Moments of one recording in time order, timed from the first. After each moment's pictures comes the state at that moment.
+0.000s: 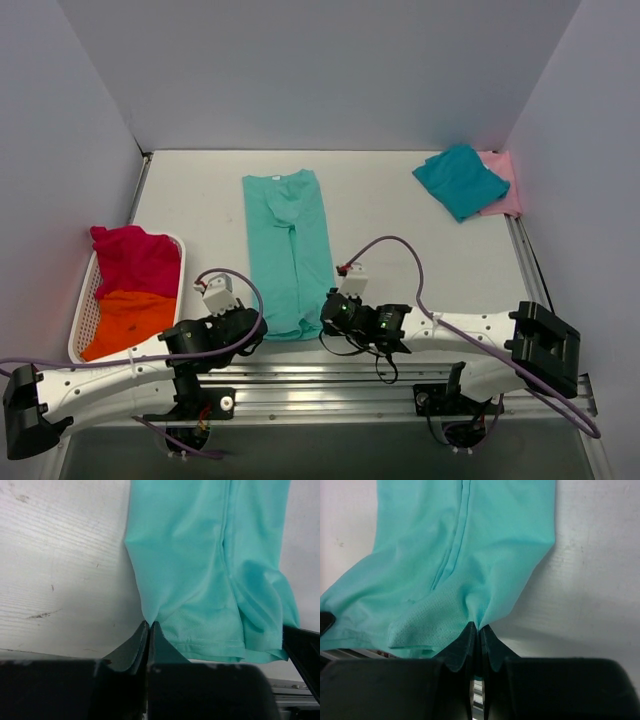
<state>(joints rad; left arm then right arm) -1.14 0.80 0.53 -0.76 -0.66 -1.38 1.18 1.33 0.65 -0.16 0.46 1.02</state>
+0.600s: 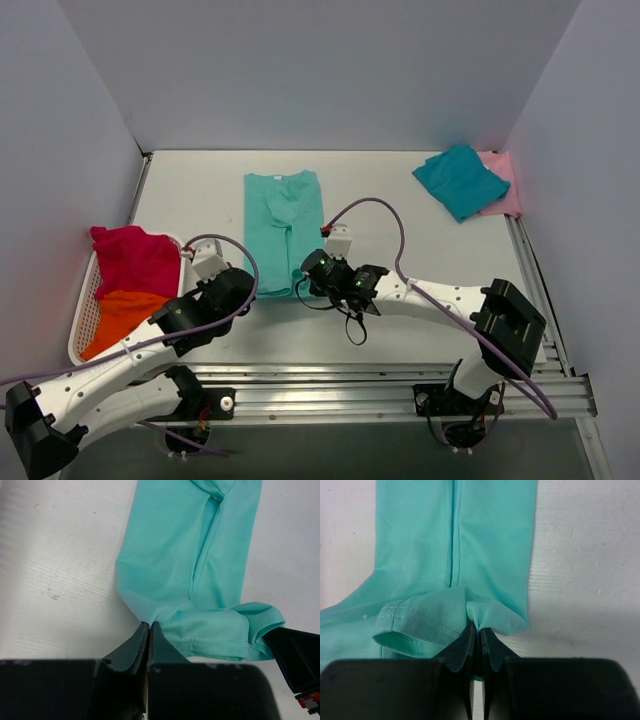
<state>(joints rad) -0.89 0.86 0.72 -0.67 -0.72 -1.07 1.02 1.56 1.00 -0.27 0.50 0.85</state>
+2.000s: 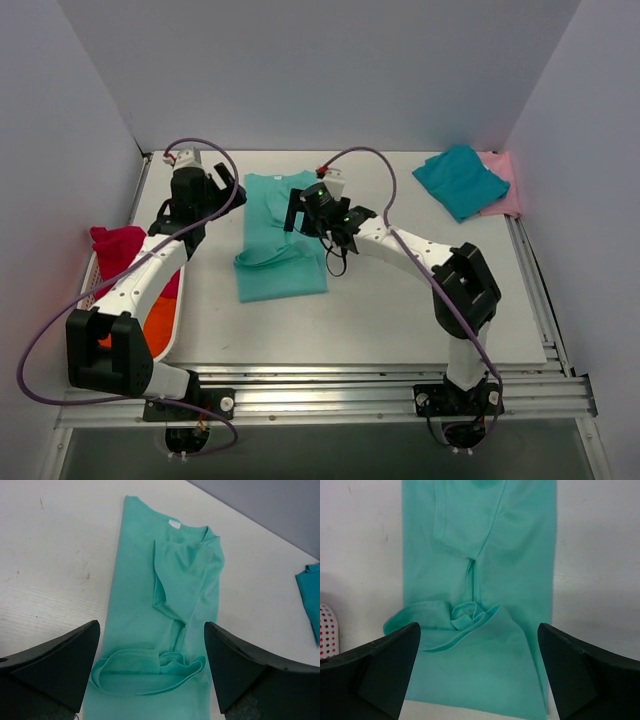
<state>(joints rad) -0.20 1.42 1.13 -0.14 -0.10 -0.59 0.74 1.87 1.47 -0.29 0.32 0.72</state>
